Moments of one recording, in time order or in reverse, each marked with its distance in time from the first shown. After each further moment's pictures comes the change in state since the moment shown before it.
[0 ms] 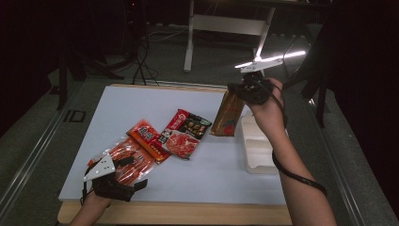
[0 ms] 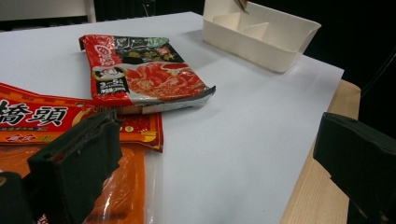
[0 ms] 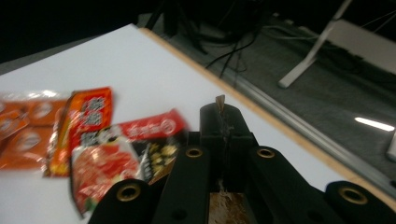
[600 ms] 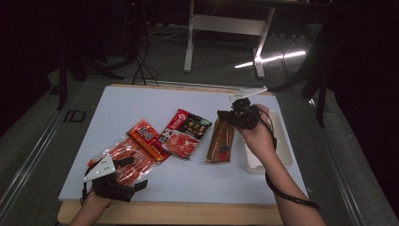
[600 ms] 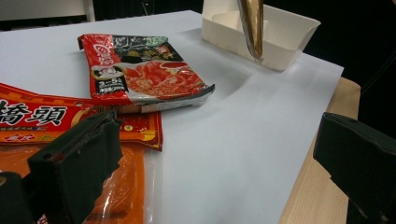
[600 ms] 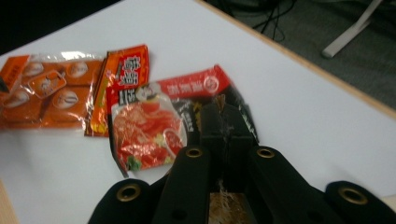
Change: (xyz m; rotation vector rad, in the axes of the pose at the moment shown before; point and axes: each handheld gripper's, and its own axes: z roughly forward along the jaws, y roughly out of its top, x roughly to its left) left arm 0.000 0.000 0.000 0.000 -0.002 0.003; right arm 0.034 -0.053 0.024 0.093 0.130 0.045
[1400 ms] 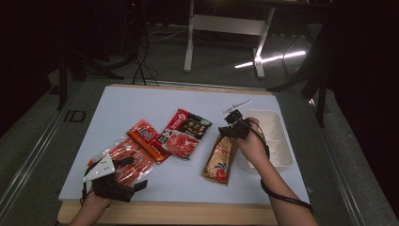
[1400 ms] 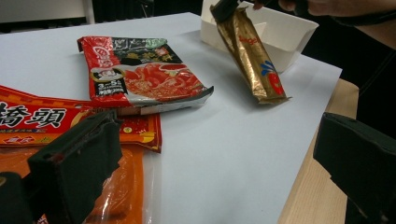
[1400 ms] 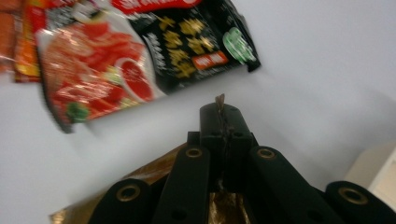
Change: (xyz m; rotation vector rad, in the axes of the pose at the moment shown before) left arm -0.001 0.000 -0.001 -0.003 -0.003 0.003; right arm -0.023 -0.055 0.068 0.246 -0.024 0.097
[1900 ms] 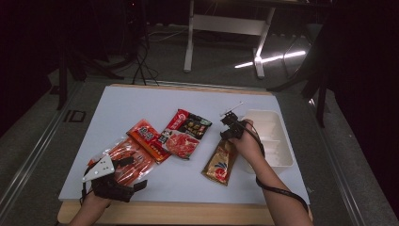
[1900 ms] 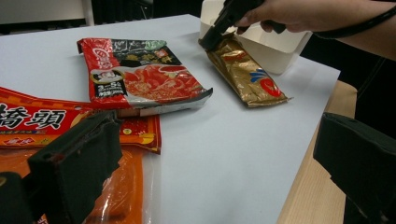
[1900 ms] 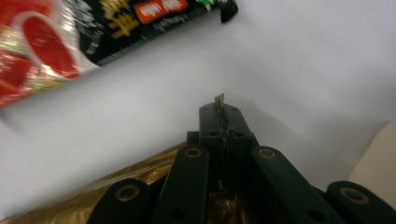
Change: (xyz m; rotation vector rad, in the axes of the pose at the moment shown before) left arm 0.000 0.000 -0.001 -0.009 -0.003 -0.003; right arm -0.022 -0.006 0.047 0.172 -0.046 0.064
